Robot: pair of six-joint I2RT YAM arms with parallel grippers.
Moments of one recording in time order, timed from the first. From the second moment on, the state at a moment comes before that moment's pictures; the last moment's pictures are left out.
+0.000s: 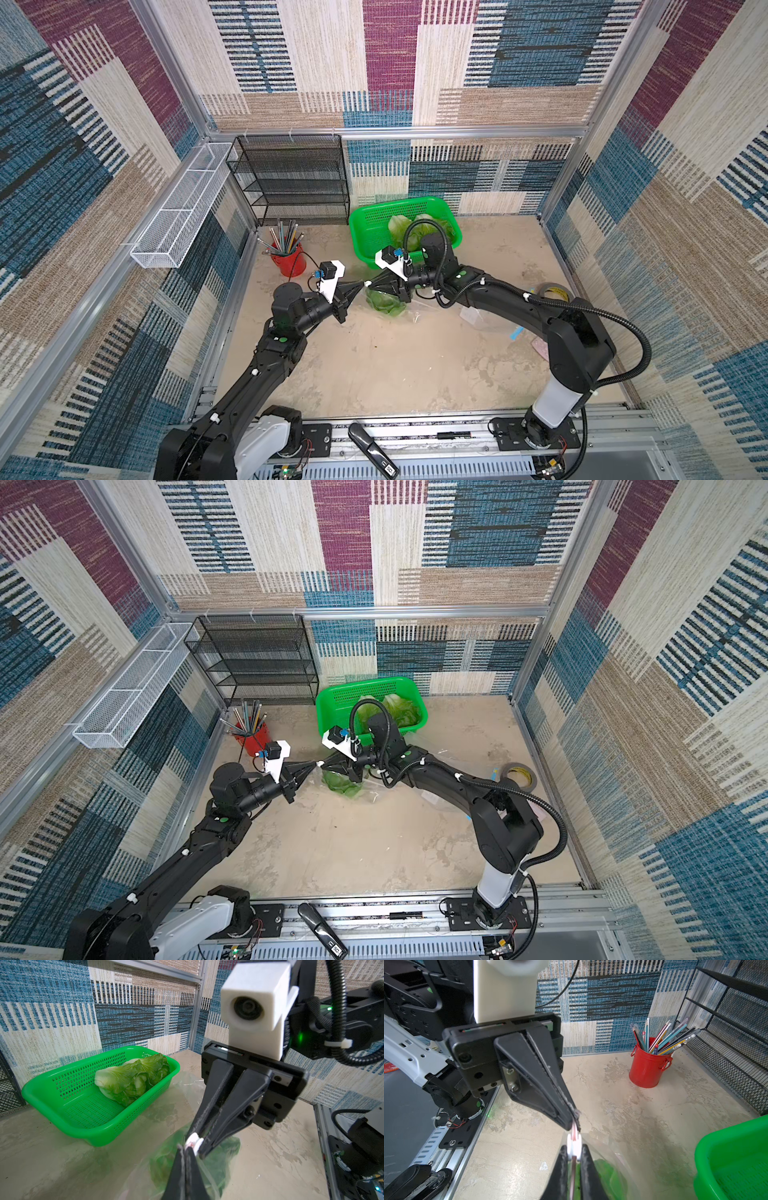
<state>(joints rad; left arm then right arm) -0.22 1.01 0.51 0.40 0.68 -0.05 0.67 1.73 1.27 0.04 -0.82 -0.29</state>
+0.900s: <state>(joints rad) -0.10 0.99 0.44 0.64 0.68 -0.22 0.63 1.60 1.14 -0.02 -0.70 -0.38</state>
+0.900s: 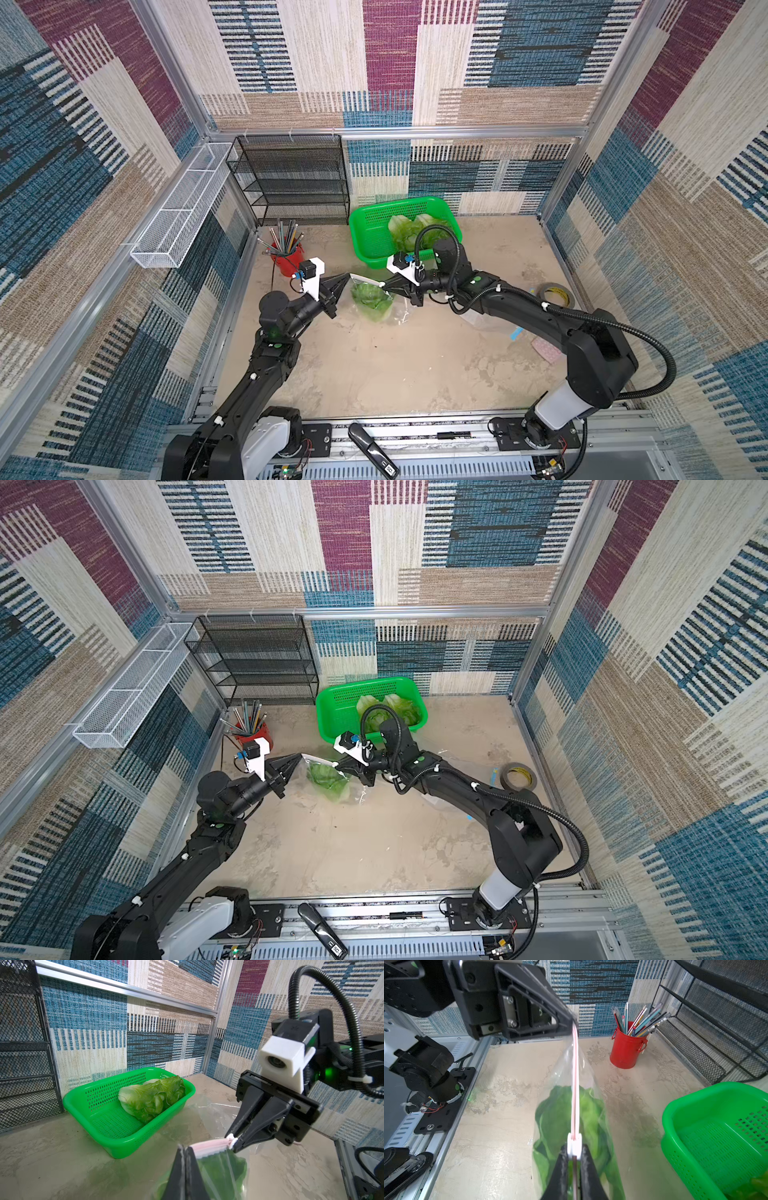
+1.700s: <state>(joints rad) 0.02 1.01 0.42 0.76 0.66 -0.33 0.51 1.42 0.91 -0.09 -0.59 -0.41</state>
